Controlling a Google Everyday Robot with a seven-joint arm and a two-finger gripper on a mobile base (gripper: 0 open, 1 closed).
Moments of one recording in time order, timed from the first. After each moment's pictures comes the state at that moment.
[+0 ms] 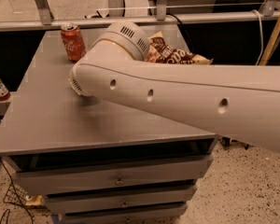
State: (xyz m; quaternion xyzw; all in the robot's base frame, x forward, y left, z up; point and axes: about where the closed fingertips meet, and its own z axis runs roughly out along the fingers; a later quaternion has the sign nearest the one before) arm 0.570 0.158 0.878 -0.36 0.83 0.10 0.42
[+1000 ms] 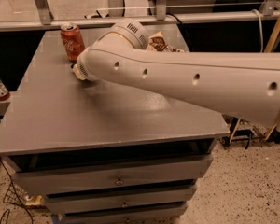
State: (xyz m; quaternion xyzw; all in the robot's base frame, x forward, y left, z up) arm 0.646 0.170 0.868 -0.35 0.82 0.12 0.44
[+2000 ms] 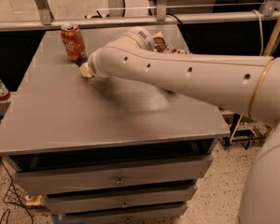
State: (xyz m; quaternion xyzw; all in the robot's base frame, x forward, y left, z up) arm 0.697 0.160 0.829 -0.31 0.83 0.16 0.43
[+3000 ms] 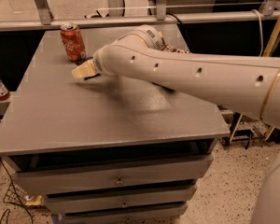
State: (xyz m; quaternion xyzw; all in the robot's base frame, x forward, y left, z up) arm 0.699 0.149 0.845 -0.30 0.83 0.16 0.44
